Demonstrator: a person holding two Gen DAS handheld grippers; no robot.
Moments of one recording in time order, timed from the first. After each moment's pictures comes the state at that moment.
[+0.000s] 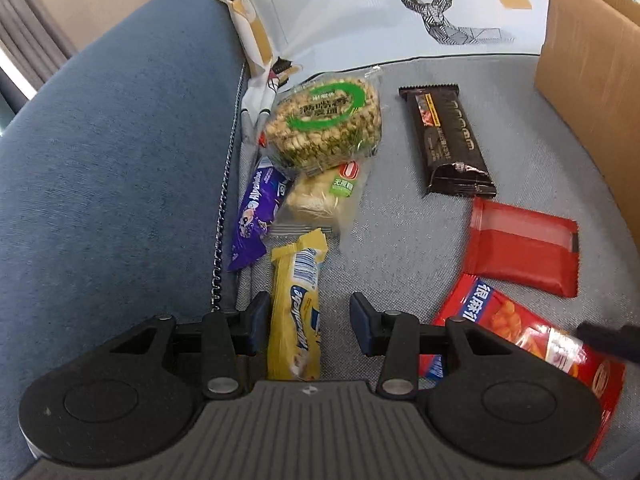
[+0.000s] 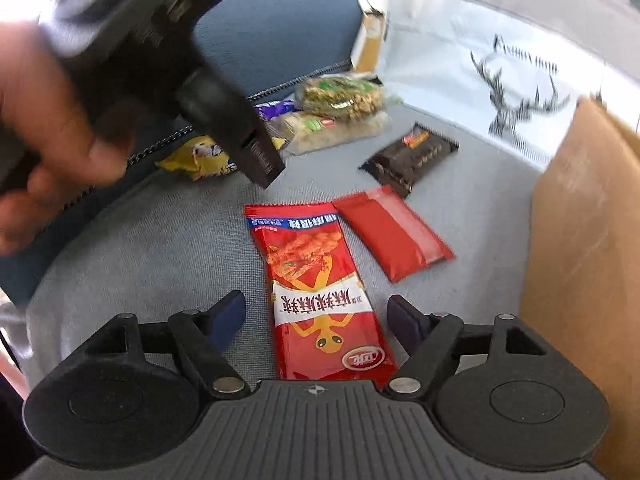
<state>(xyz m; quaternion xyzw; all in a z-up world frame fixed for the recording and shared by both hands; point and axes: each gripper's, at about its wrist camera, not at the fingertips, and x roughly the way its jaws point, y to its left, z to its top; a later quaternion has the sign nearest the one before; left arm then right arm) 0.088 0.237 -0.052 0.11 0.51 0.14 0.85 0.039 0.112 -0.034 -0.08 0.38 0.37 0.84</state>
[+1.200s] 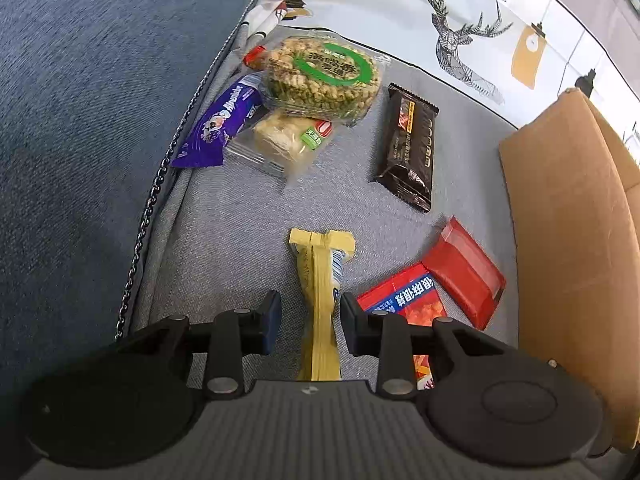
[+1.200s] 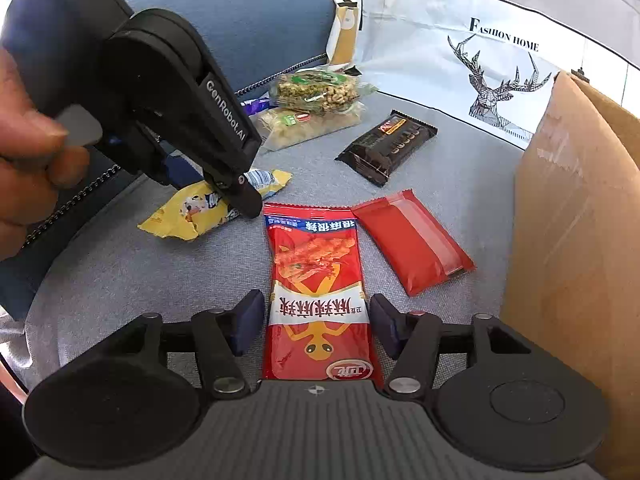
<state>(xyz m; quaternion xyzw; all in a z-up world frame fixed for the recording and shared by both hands) 0.078 0.272 -0.049 -0.18 0.55 0.08 0.81 0.046 0.104 -0.039 -0.07 0.39 0.35 0.85</state>
